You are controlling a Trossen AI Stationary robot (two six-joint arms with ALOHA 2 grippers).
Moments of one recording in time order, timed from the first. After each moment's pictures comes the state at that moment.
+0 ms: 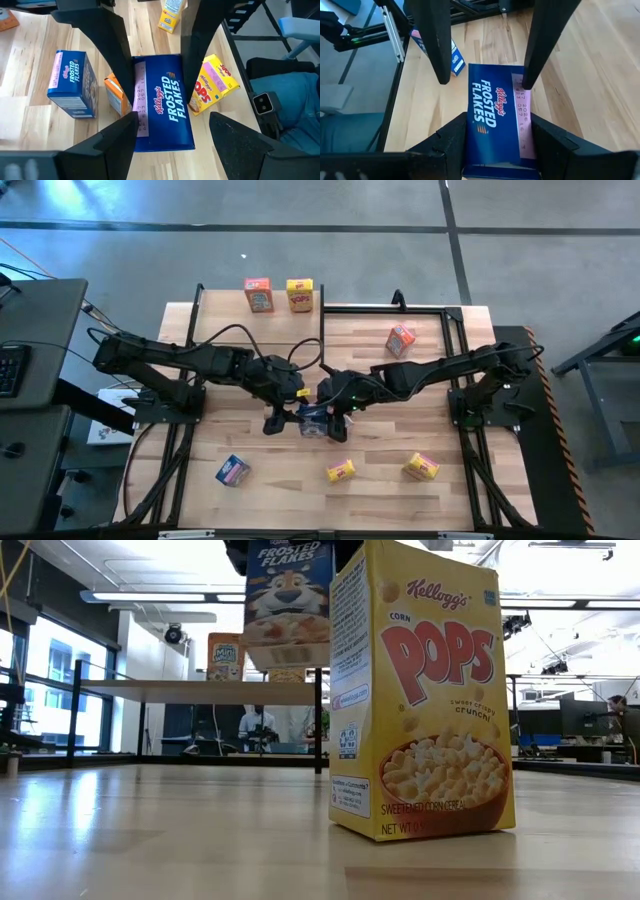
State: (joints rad) left arm -0.12 1.41 1.27 -0.62 0.14 -0.10; right arm 0.16 1.69 1.43 -0.39 -0.01 0.30
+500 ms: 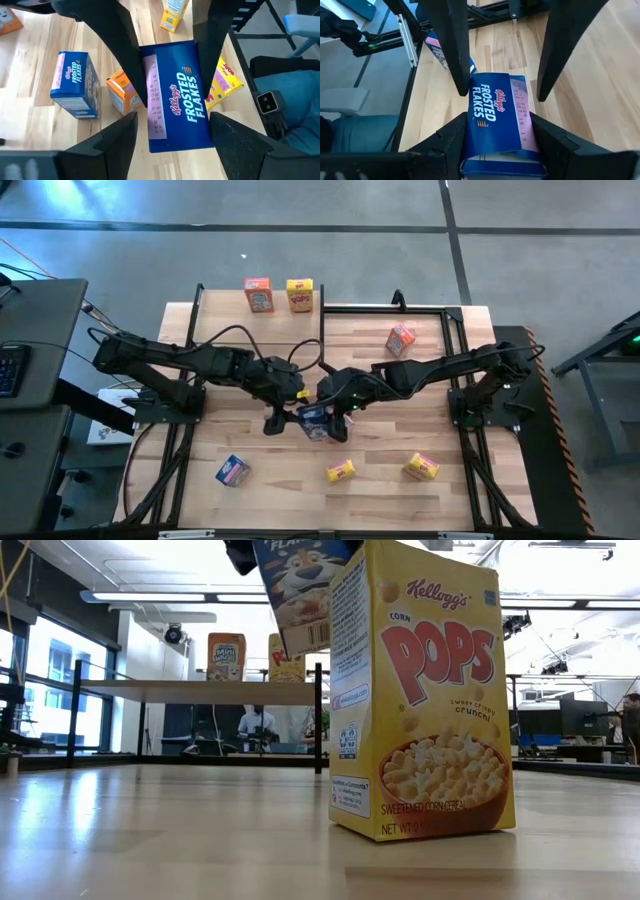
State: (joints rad) left arm -0.13 1.41 1.27 -0.62 0.12 -0.09; right arm 0.17 1.68 1.45 -0.38 -0.06 0.31
